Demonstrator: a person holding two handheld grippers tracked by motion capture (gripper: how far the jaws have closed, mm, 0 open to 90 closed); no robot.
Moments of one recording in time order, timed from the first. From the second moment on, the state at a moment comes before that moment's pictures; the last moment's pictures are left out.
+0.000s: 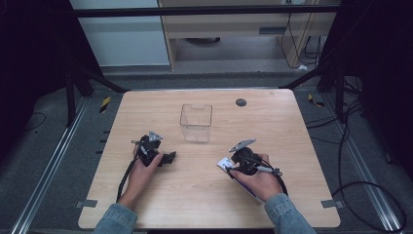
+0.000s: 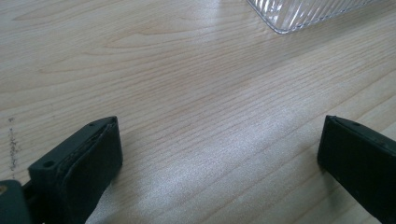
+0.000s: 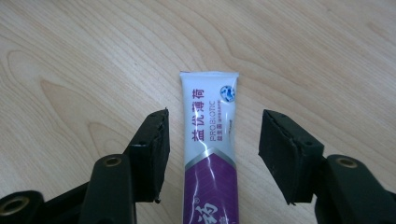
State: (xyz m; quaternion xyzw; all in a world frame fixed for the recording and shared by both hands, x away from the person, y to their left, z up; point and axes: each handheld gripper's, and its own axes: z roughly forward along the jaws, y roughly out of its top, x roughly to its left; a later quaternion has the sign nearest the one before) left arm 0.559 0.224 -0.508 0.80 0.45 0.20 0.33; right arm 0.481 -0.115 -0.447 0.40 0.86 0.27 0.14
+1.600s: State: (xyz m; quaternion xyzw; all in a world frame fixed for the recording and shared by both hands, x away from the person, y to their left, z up) left arm 0.559 0.224 -0.508 0.80 0.45 0.20 0.33; right arm 0.492 -0.106 -0.476 0.40 0.89 0.20 0.10
